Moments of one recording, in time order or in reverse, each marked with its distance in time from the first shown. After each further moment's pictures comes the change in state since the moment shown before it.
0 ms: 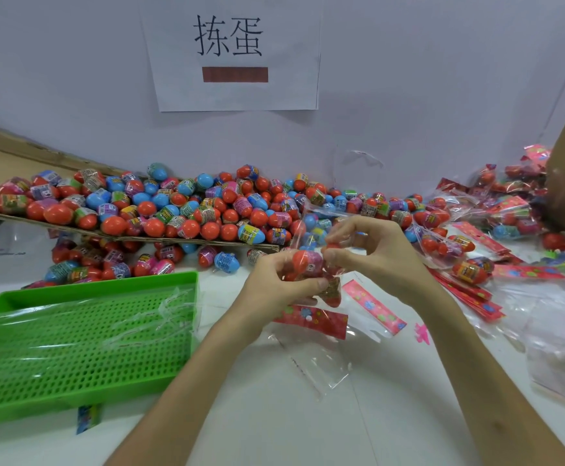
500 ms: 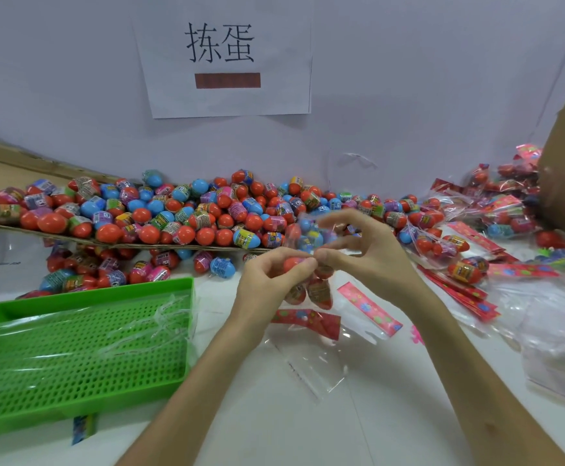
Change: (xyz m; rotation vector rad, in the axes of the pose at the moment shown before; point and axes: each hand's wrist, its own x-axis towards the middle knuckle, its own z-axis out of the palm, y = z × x) left_hand 0.001 -0.002 0.005 -0.035 0.184 0.103; right_hand 0.001 0.001 0.003 -0.076 0.040 -0.059
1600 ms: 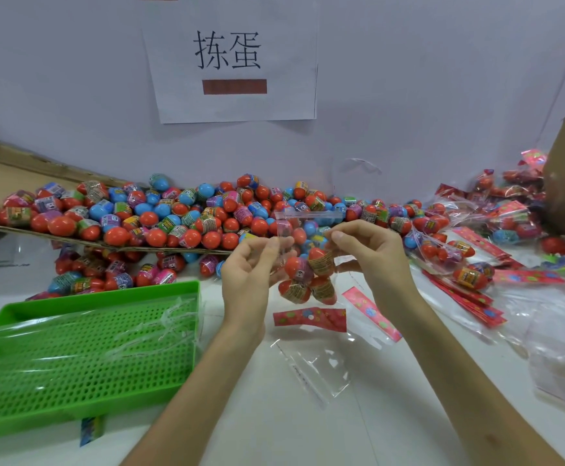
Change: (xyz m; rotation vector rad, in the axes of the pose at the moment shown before) left_hand 0.005 0.008 -0.002 -0.234 0.328 0.032; right_hand 0.001 -0.010 0.019 0.337 0.236 0.221
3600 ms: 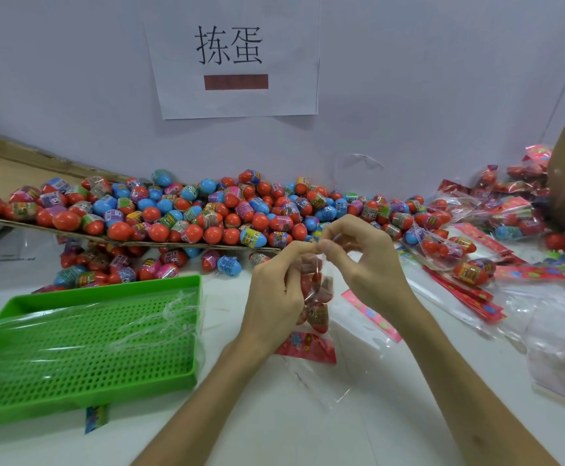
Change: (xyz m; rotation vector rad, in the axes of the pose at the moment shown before) left_hand -0.013 -0.017 0.001 0.616 -0.239 0.564; right_hand -0.008 0.001 0.004 -0.418 -0.107 -0.369
